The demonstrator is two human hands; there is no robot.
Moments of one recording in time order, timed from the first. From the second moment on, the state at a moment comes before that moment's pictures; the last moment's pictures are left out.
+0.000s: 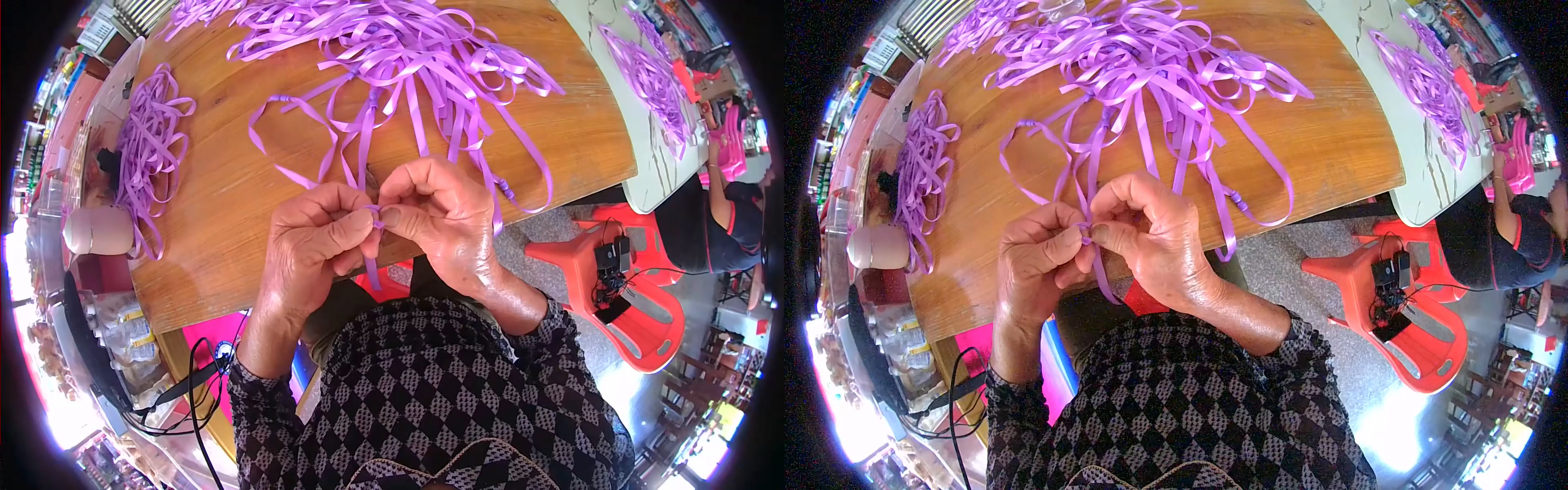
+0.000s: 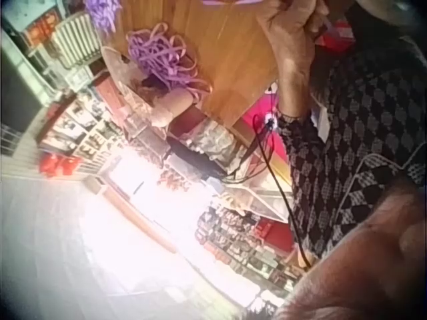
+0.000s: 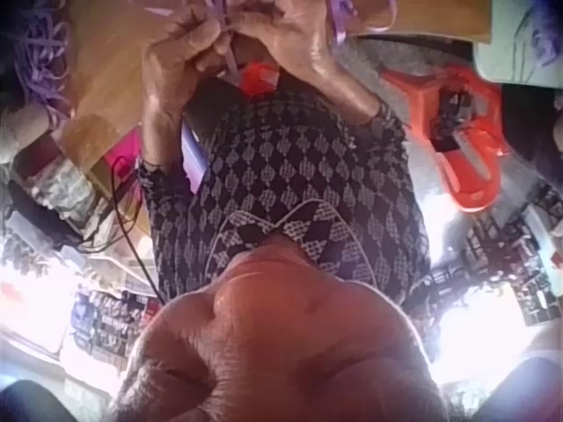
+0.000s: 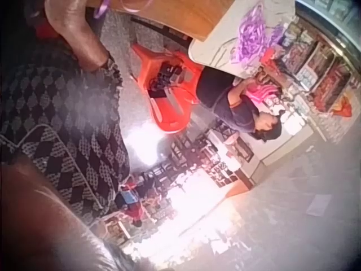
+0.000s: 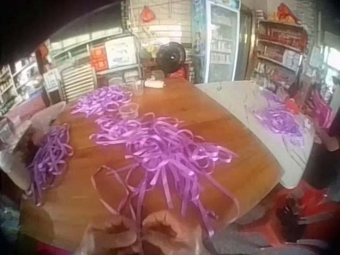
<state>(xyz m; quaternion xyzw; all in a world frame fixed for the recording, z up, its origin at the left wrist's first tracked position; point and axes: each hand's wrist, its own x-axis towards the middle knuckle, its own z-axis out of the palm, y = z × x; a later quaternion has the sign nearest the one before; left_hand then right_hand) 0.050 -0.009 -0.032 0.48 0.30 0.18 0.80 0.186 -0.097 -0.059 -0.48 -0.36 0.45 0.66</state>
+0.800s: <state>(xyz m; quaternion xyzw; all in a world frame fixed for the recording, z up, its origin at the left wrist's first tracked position) 0.054 -0.033 -0.035 0.57 0.32 0.30 0.69 0.184 -0.108 -0.056 -0.50 -0.37 0.44 0.65</state>
